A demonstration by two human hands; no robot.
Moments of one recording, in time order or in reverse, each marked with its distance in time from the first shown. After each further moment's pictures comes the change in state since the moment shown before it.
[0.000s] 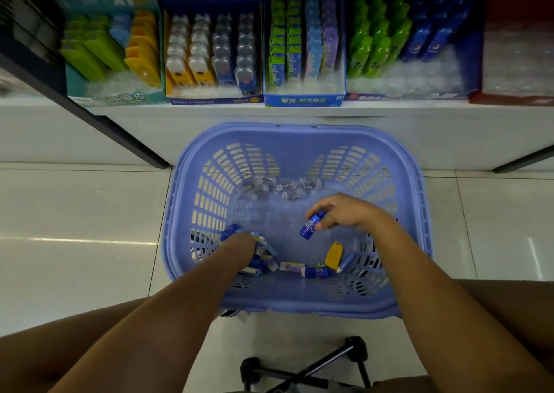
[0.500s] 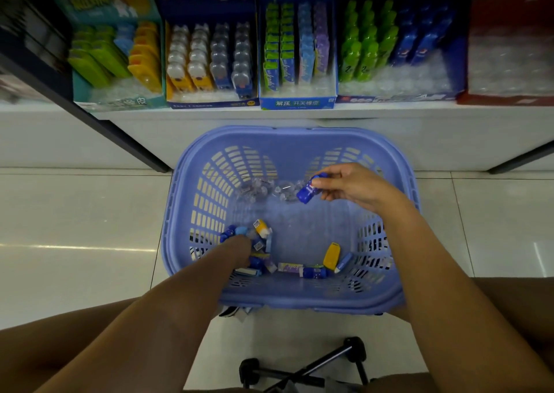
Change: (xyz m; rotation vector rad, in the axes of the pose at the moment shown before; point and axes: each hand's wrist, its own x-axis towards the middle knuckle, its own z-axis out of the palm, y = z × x) left_hand 0.003 -0.010 0.013 -0.231 0.027 -0.020; right_hand -0.040 -0.041 -0.024 0.409 0.186 -0.216
